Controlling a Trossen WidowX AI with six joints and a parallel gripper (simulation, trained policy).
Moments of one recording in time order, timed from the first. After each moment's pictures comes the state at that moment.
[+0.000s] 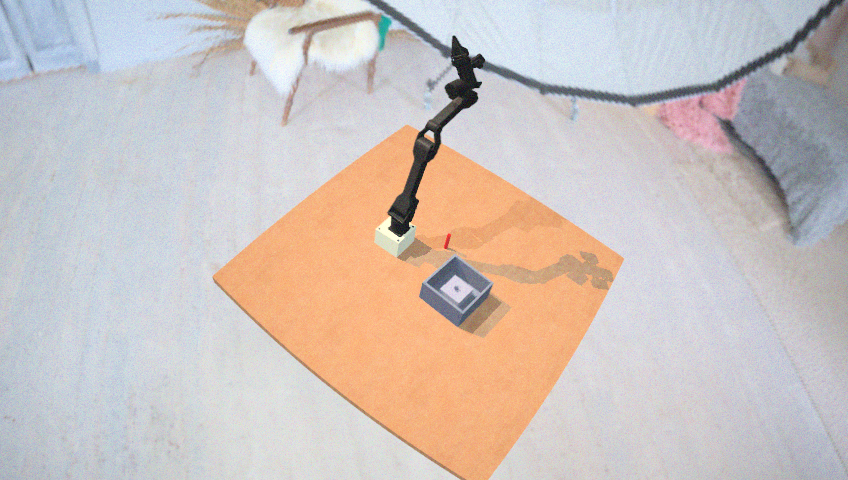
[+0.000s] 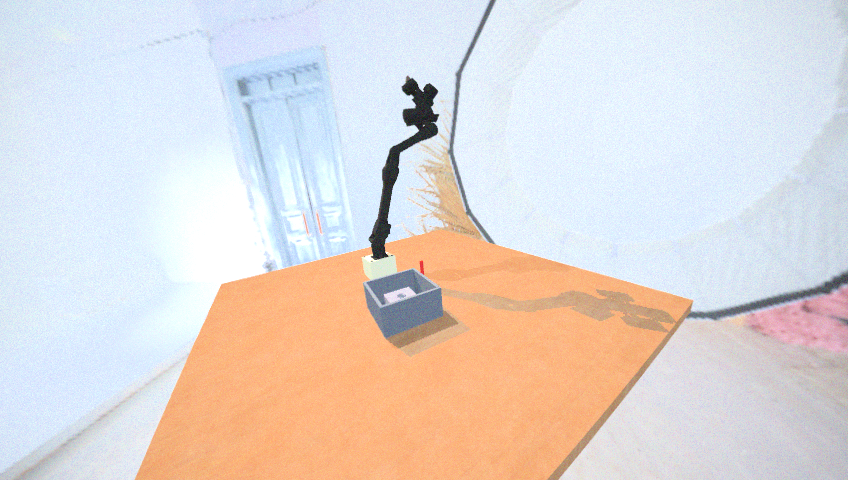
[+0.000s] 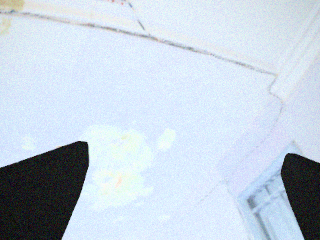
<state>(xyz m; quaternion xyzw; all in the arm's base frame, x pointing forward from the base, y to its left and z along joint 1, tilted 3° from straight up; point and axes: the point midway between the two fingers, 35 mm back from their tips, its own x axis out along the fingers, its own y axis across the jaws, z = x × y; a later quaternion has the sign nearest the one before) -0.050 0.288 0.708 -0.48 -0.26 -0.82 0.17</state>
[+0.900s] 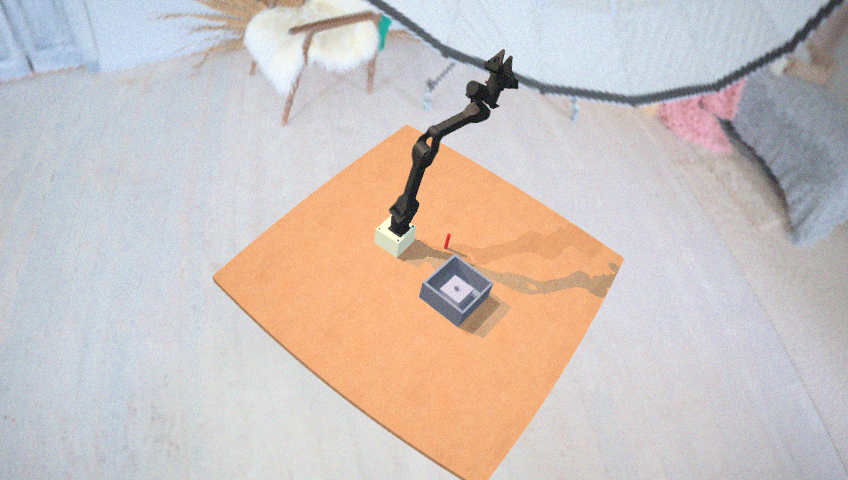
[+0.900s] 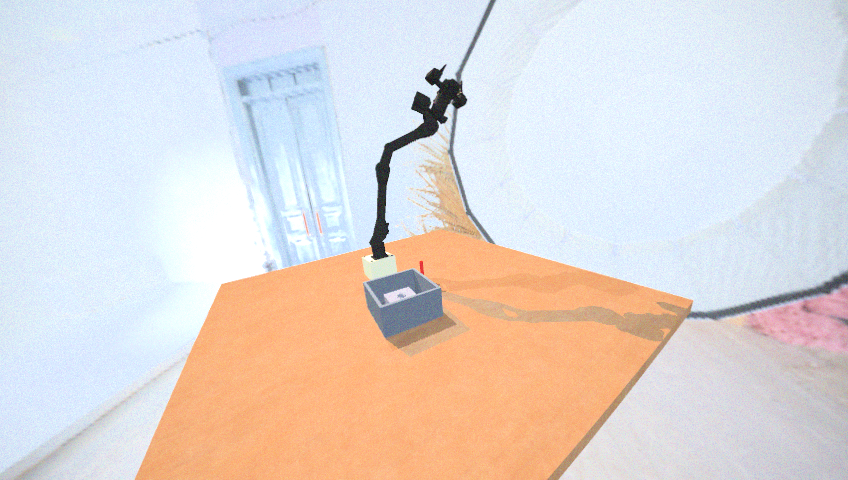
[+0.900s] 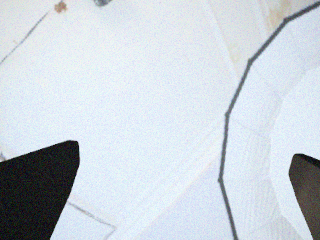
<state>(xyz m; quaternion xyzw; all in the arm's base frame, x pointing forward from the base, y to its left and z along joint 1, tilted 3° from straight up) 0.107 0.369 0.688 -0.65 -0.22 -0.71 -0.19</state>
